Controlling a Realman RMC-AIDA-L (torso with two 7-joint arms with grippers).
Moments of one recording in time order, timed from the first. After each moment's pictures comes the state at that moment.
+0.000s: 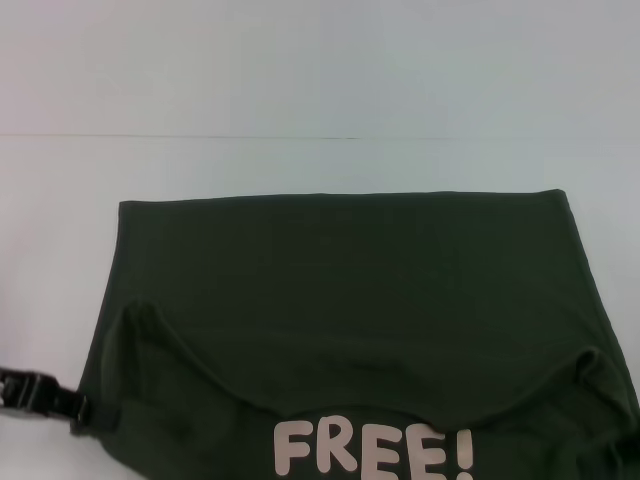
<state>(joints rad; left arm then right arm) -0.60 -1.88 0.39 0.65 2.59 1.97 -2.17 0.61 1.92 -0.51 -0.61 -2.60 -1.89 2.23</state>
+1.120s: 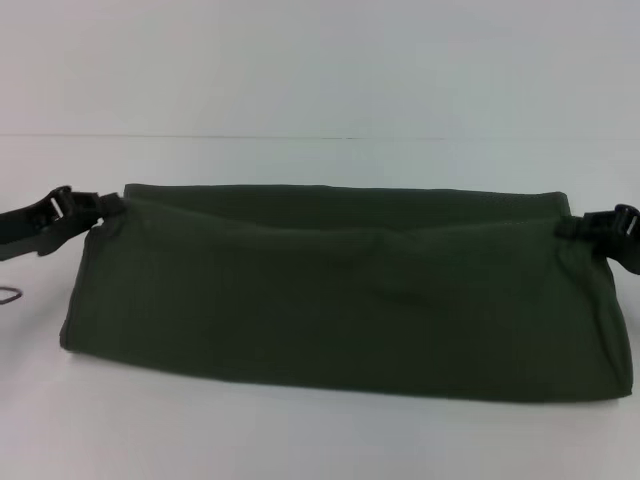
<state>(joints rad) -0.62 -1.96 0.12 0.50 2.29 1.36 -2.13 0.60 1.98 -0.36 -0.48 -2.16 -1.29 2.22</state>
